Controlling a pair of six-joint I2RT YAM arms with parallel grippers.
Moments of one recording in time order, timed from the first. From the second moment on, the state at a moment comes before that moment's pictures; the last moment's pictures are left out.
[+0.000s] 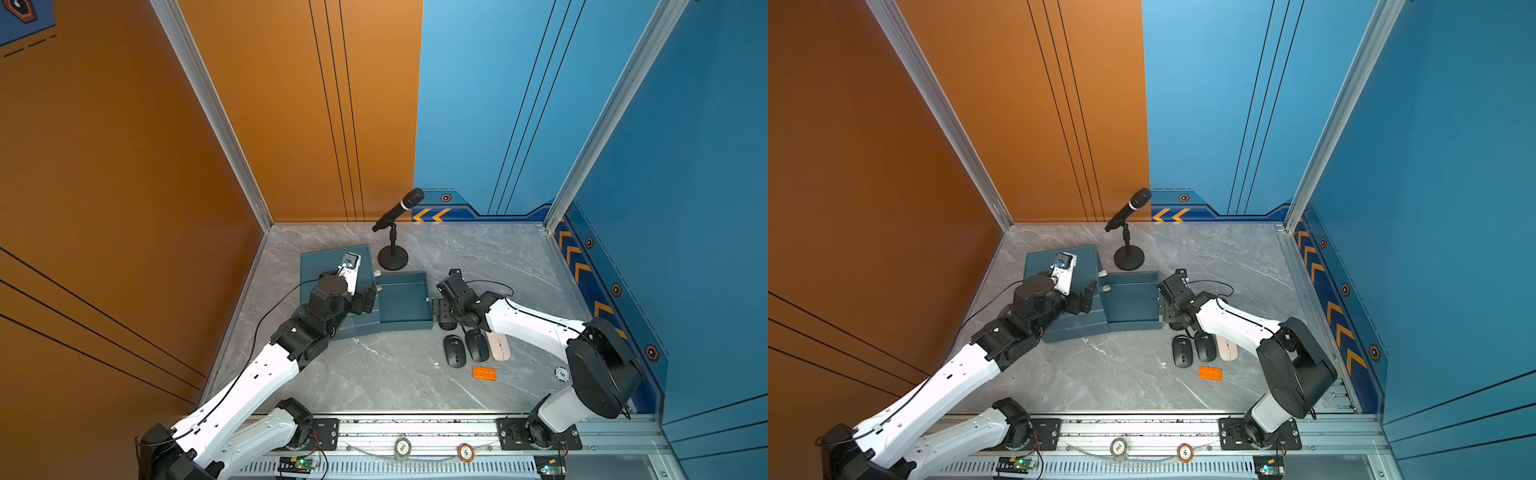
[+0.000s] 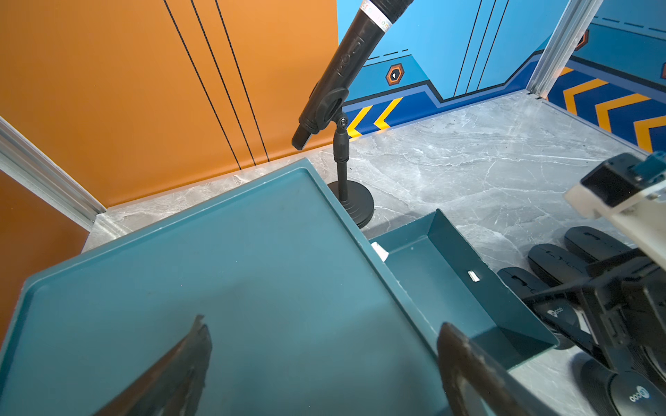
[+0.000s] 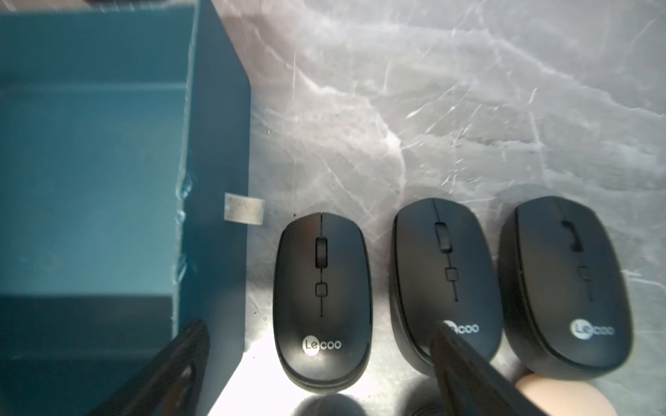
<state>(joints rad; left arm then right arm) -0.58 0.95 0.81 -0.24 -0.31 -0.06 0.67 1.56 0.98 -0.45 0.30 0.55</state>
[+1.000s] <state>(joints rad) 0.06 0.98 1.11 -0.73 -0.08 -0.28 0.49 1.72 1.13 -0.44 0.26 0.55</state>
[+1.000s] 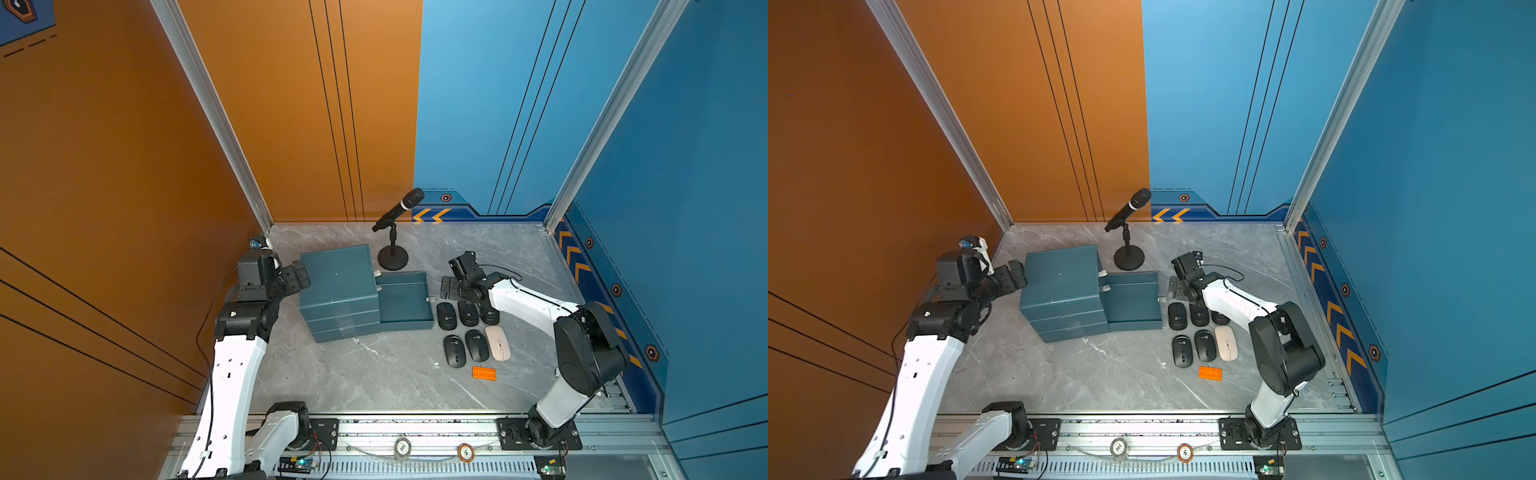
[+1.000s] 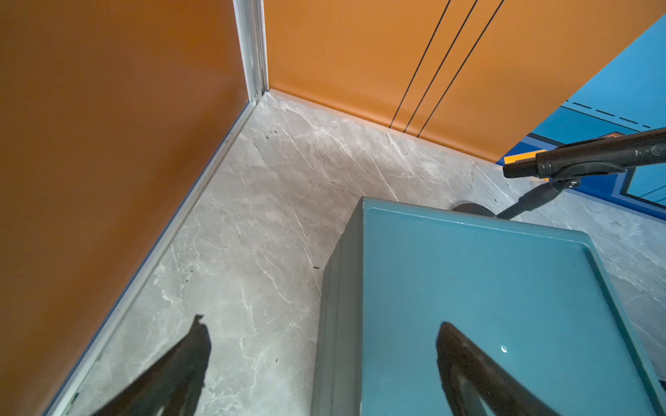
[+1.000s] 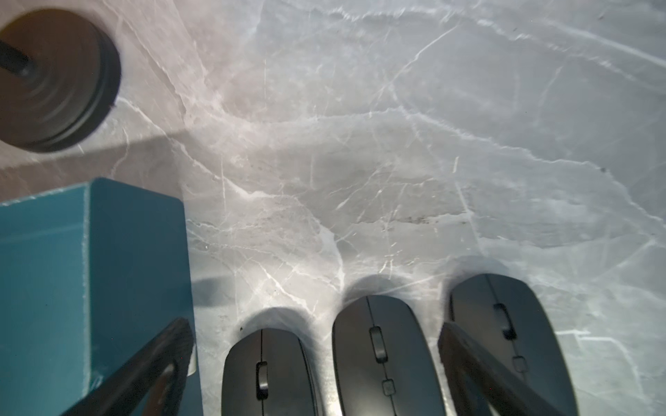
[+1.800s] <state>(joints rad) 0.00 1.04 1.05 -0.67 0.20 -0.23 0.59 1.90 1.32 -0.49 0.22 0.46</state>
